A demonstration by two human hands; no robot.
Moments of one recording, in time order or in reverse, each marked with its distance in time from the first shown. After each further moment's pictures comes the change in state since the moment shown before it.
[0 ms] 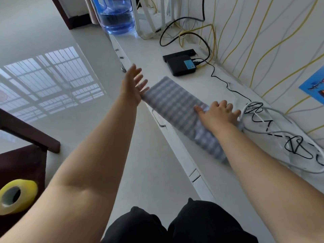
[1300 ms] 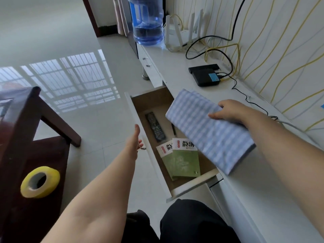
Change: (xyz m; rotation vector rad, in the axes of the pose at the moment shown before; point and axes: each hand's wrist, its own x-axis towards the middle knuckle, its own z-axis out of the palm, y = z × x) left_hand -0.046 -0.101 -0.173 0.272 0.220 -0.307; right_hand -0.014 -0.040 -0.075 0.328 -0.328 -0.329
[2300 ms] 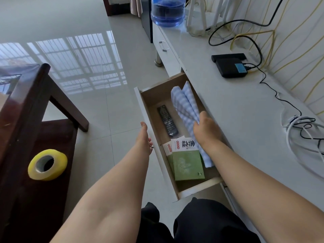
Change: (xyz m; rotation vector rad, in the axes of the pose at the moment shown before) left_hand 0.028 -0.020 -0.019 -0.294 0.072 -0.218; right_hand 0.014 -0.078 0.161 -0.007 0.381 -0.094
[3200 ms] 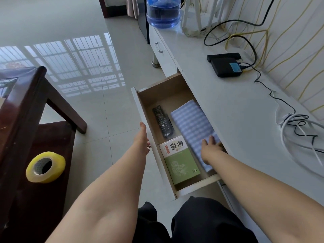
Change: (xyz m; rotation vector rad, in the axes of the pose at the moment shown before) left_hand -0.017 0.002 0.007 0.117 0.024 0.038; right_hand -0.020 0.055 0.031 -0.730 -0.772 0.161
